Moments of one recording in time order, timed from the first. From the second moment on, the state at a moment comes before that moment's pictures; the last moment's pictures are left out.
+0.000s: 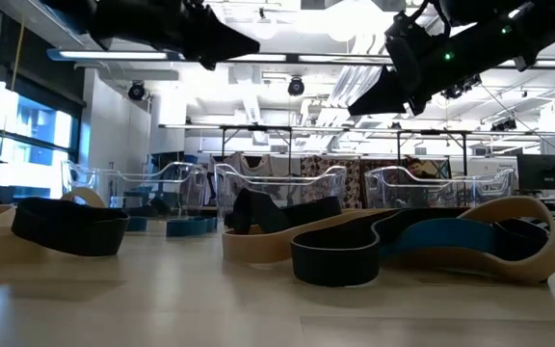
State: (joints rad) left arm 0.12 1.24 0.68 0.39 0.10 0.21; right arm 0.02 1.21 0.52 0.33 0.45 0.09
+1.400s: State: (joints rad) left arm -0.19 1.30 0.50 0.73 -0.04 0.03; right arm 0.03 1.37 0.52 0.61 0.41 0.15
